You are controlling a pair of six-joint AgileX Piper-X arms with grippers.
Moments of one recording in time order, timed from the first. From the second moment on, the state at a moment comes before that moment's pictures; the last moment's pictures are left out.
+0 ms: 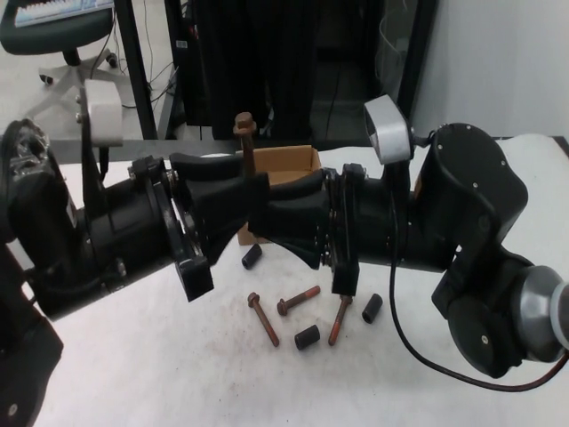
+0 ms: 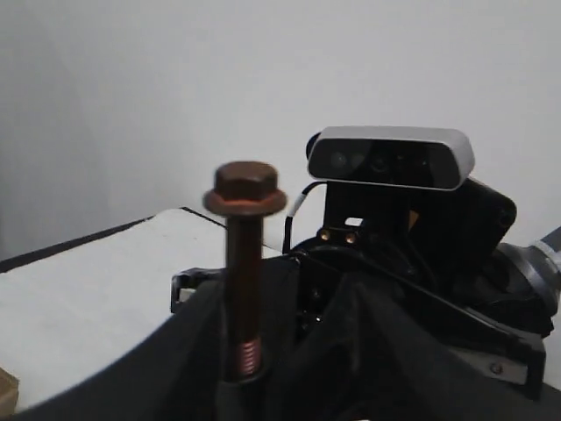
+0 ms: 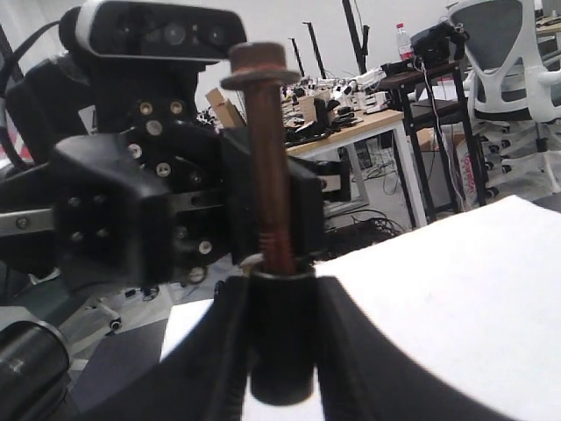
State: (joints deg) left arm -23.0 64.3 -24.5 -39.2 42.7 -18.6; right arm 32.7 93.4 -39.9 -57.8 -50.9 24.4
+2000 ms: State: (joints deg) left arm -5.1 56.9 -22.8 -41.0 42.8 -23.6; right arm 26.2 104.7 -77.7 6.4 -7.8 -10.0
